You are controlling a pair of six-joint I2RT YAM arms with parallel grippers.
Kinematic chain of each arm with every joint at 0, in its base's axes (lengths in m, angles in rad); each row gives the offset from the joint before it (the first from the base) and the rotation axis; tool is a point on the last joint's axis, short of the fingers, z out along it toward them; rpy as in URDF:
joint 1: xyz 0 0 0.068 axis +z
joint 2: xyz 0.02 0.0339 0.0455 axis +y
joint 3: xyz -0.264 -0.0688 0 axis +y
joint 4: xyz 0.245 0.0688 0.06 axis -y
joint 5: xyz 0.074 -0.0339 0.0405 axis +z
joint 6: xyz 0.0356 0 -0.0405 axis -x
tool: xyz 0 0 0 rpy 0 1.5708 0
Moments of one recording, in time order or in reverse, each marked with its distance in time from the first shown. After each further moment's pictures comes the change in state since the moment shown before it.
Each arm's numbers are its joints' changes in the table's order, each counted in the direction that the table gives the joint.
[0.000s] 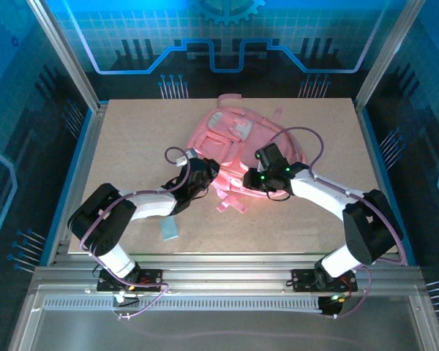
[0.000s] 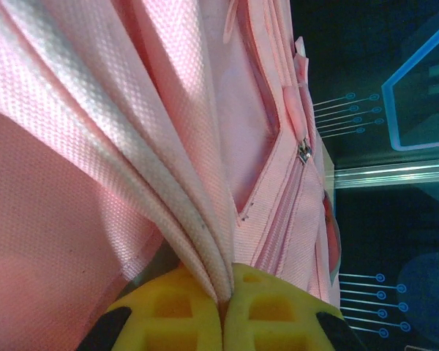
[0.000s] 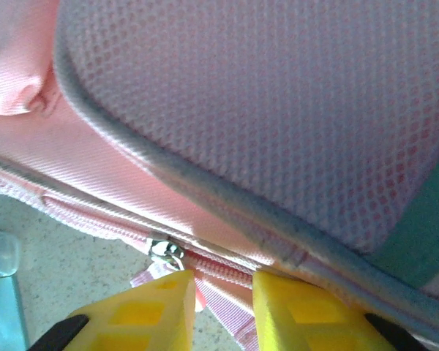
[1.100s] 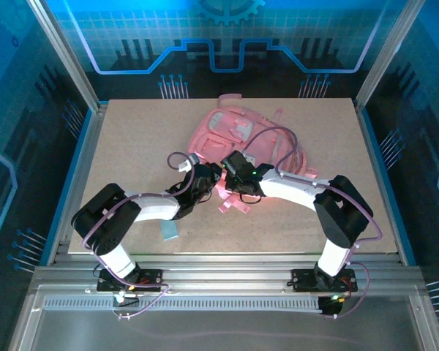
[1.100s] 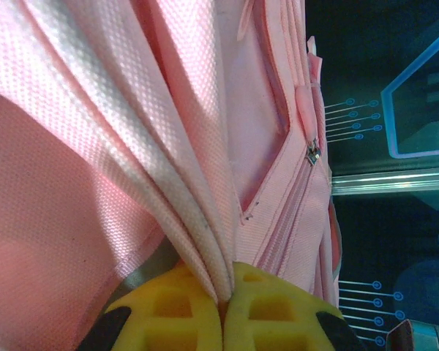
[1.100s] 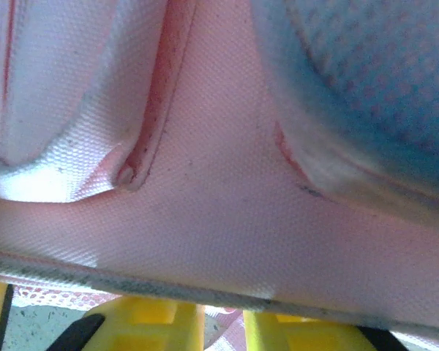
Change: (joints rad) left arm -0.061 0.020 0.030 0.057 0.081 0.055; right arm 0.226 0.209 -0.173 -0.018 -0.344 -0.304
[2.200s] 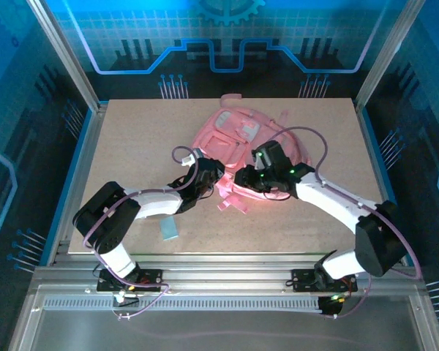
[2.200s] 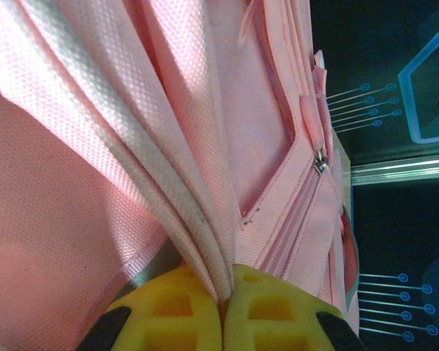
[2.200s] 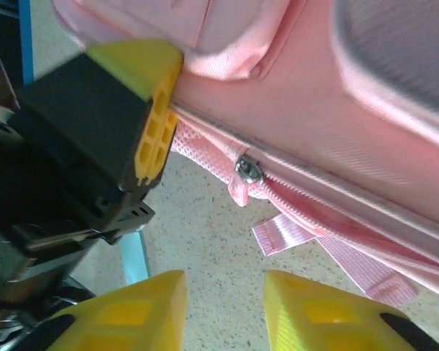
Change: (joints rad) left arm 0.007 0.019 -0.094 -0.120 -0.014 -0.065; right arm -0.174 -0.301 0.166 0.046 0.524 0.126
